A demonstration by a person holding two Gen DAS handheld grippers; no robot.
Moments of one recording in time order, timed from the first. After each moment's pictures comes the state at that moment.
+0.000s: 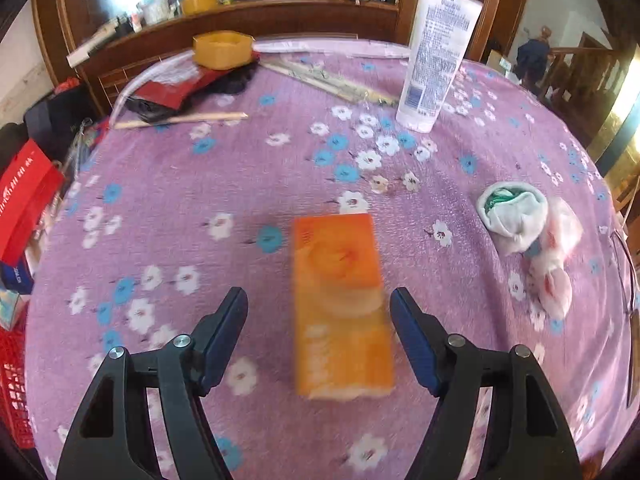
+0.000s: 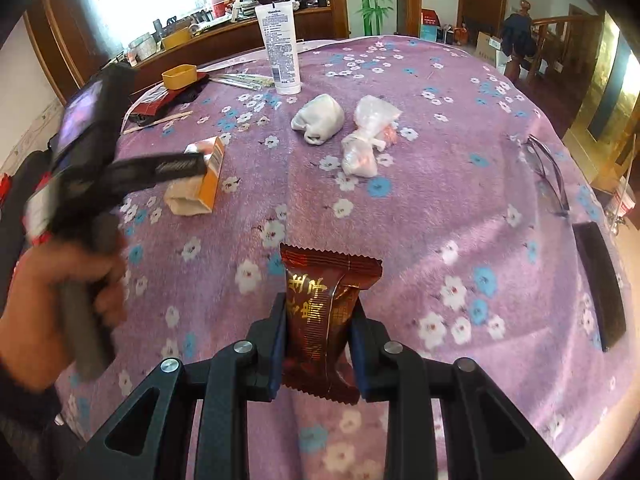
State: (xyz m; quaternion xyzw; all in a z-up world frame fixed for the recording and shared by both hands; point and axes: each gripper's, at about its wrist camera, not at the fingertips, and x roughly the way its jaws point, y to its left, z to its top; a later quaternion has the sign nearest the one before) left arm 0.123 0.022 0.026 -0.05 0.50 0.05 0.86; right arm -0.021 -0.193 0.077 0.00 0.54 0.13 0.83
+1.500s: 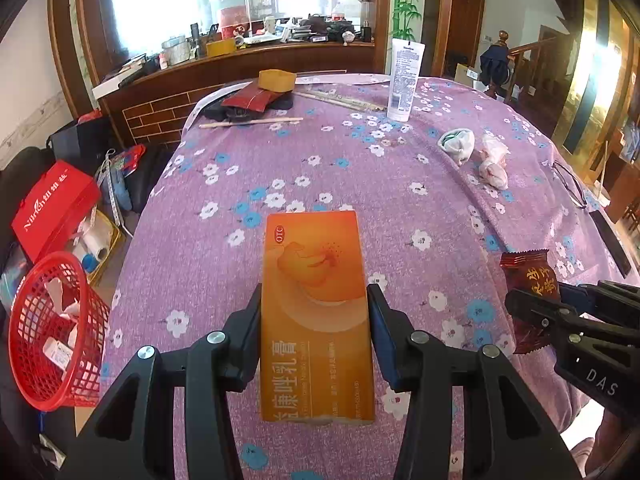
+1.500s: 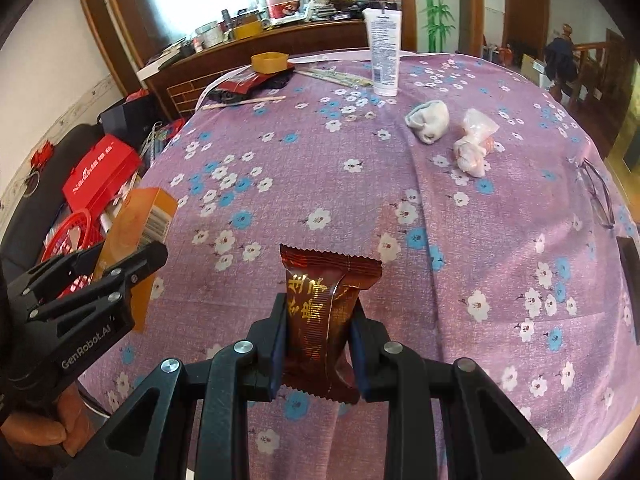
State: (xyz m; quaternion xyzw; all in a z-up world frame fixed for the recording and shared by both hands) left arm -0.087 0.077 0.082 0.00 0.42 0.01 0.91; right arm -0.072 -0.110 0.086 0.00 0.51 0.21 0.83
